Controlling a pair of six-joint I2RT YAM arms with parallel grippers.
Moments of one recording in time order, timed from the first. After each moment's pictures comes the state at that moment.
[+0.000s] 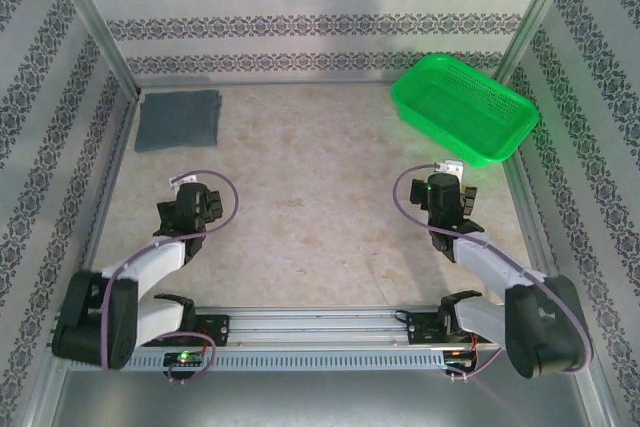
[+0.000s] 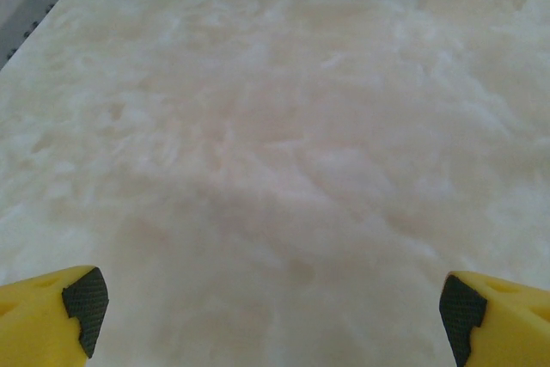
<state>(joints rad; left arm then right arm) -0.10 1.22 0.36 0.19 -0.44 -0.21 0.18 1.16 0.38 0.19 0.43 0.15</state>
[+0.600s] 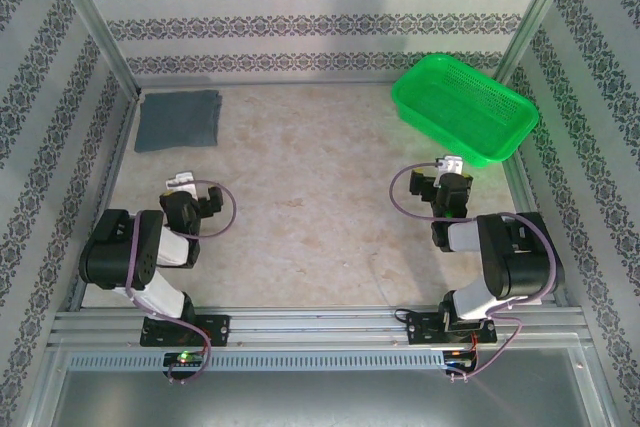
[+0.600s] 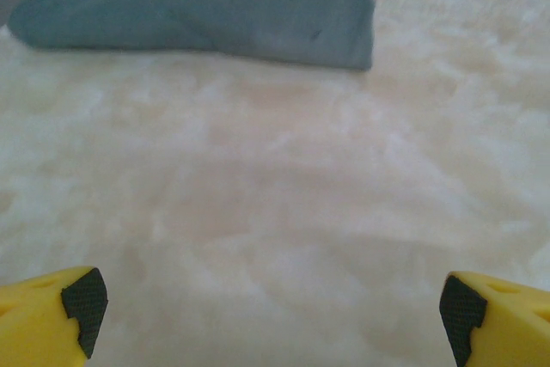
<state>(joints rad) 0.04 1.60 0.24 0.98 -0.16 -0.10 0.03 1.53 0.34 0.78 0.17 0.06</state>
